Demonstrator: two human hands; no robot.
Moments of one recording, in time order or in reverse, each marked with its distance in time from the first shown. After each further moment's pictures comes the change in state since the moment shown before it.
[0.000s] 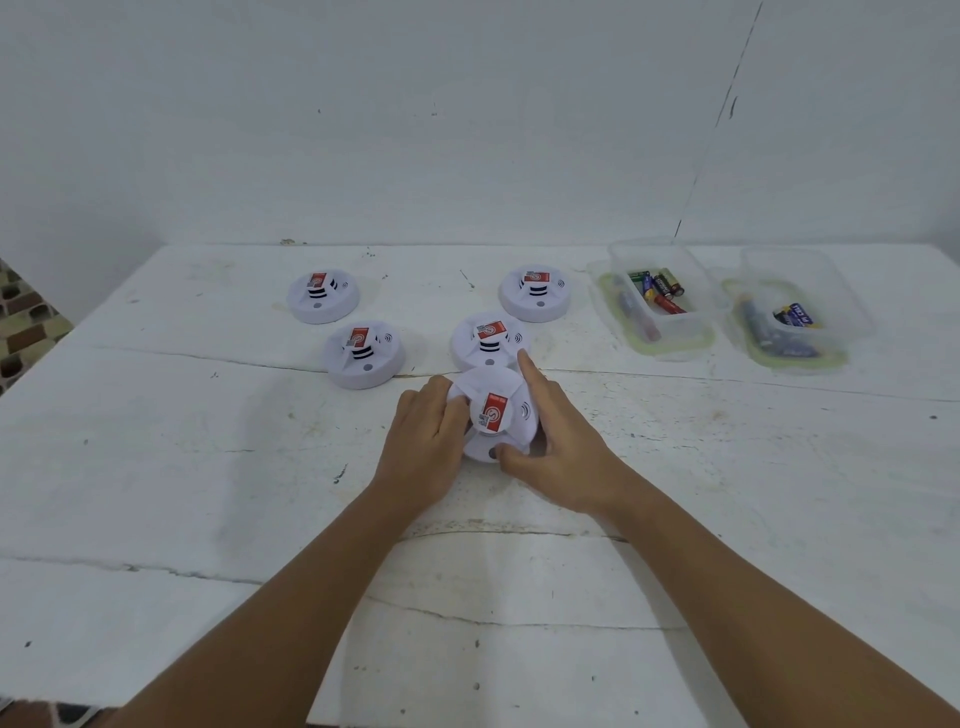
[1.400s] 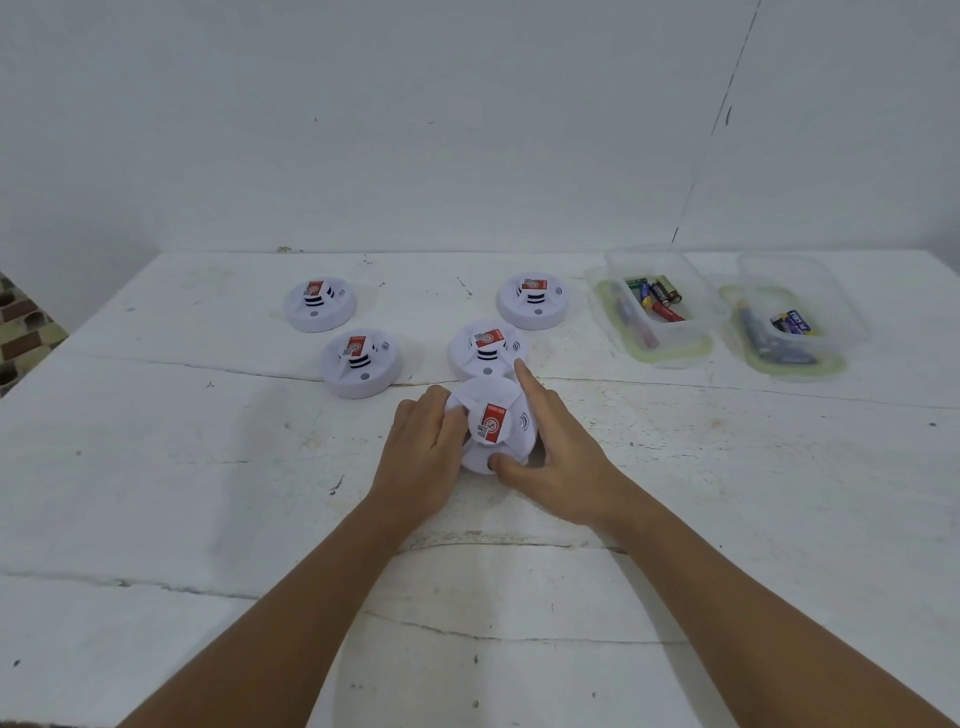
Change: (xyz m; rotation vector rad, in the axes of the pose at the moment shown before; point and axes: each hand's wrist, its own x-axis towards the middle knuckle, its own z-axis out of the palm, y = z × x) left_hand -0.002 0.002 -0.002 -0.124 -0.019 -0.120; right_hand -0.002 0.000 0.001 -0.019 0.024 -0.029
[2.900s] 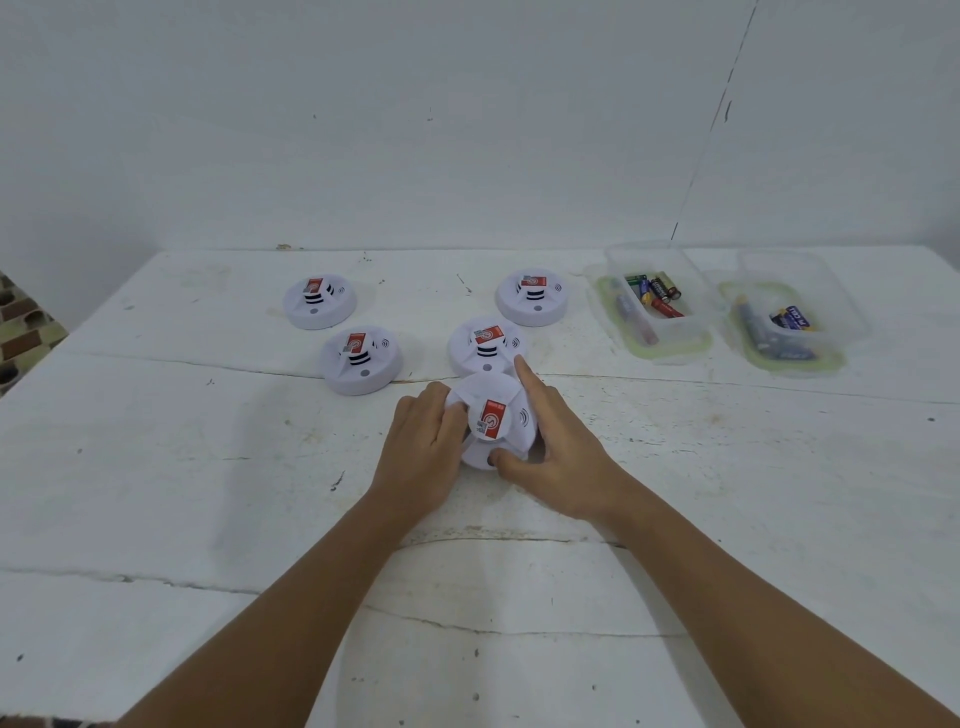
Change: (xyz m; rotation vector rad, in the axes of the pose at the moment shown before) left_hand -0.001 -0.004 0.002 0.029 -0.118 0.079; right_hand -0.001 -0.005 -0.001 0.028 -0.009 0.029
